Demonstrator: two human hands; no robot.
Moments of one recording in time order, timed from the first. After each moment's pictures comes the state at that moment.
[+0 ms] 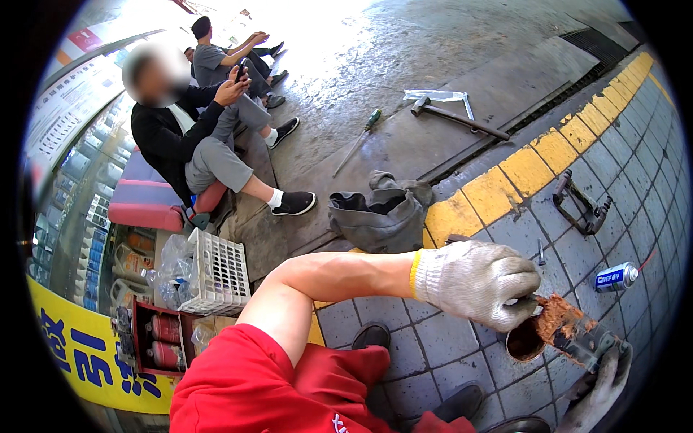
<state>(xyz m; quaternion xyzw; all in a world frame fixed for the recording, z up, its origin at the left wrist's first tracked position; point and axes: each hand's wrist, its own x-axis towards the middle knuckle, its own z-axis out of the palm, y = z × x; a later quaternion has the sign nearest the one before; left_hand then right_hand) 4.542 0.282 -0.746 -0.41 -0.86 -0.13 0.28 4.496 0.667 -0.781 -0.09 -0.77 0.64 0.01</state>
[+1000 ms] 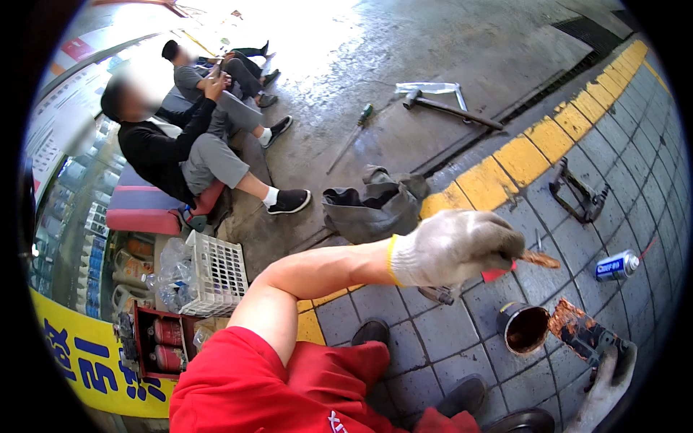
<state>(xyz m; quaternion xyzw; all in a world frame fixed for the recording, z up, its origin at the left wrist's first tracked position) 4.550 0.261 -0.737 -0.18 -0.89 -0.41 0.10 4.486 0.719 -0.798 0.00 -0.89 0.45 0.09</state>
